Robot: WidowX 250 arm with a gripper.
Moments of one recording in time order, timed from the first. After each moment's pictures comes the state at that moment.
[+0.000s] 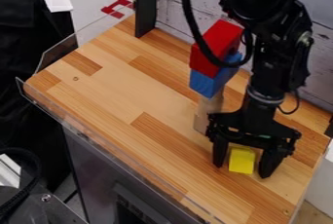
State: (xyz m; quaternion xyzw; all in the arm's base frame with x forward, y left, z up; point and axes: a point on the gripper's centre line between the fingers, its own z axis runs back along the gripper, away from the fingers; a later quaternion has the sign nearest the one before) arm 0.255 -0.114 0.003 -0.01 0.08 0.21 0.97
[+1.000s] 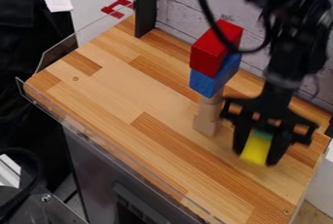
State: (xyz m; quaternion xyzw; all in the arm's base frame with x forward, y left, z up) arm 0.267 -0.122 0.041 -0.02 0.09 0.10 0.99
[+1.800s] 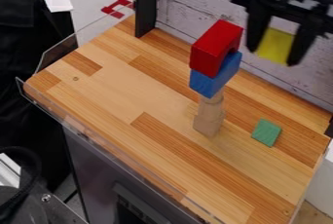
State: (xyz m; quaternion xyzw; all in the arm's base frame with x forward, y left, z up) arm 0.272 -0.093 0.168 -0.02 -0.02 0.07 1.00
